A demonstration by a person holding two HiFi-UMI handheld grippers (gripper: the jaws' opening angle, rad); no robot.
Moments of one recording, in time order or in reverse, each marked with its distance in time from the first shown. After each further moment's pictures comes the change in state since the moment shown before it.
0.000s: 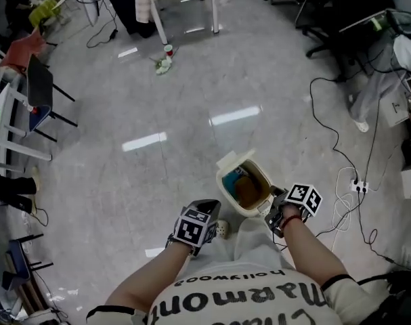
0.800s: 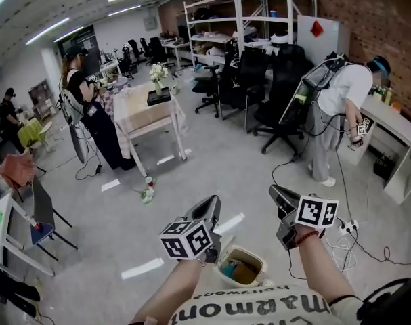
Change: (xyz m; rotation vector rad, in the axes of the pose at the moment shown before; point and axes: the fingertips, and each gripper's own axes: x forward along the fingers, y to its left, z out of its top) left arm -0.190 -0.109 0.321 0.060 -0.794 -0.259; right arm -0.303 0.274 0.098 -0.641 -0.632 0.551
